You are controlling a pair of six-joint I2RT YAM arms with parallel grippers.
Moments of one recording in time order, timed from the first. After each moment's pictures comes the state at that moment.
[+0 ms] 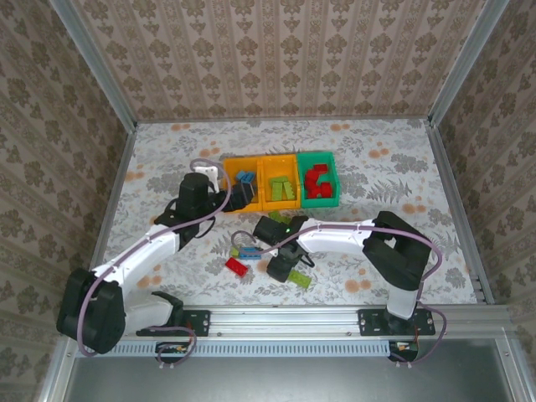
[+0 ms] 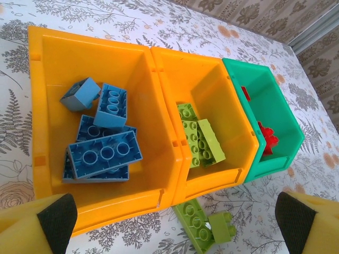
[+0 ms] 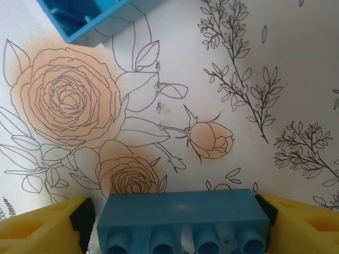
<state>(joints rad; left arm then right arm) -0.48 1.18 0.67 0.00 0.17 -0.52 1.00 1.82 1.13 -0.71 0.07 -0.01</state>
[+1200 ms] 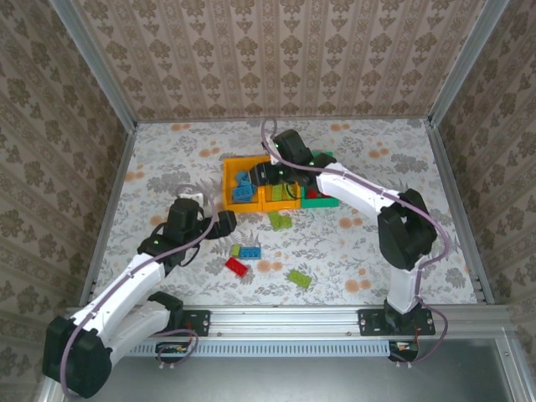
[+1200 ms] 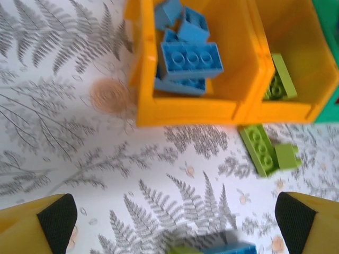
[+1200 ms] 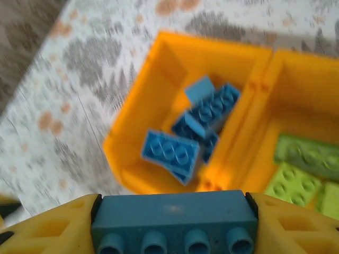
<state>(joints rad) -0.51 0.87 0.51 -0.34 0.03 -0.52 0.62 1.91 1.57 -0.37 -0.20 0.39</state>
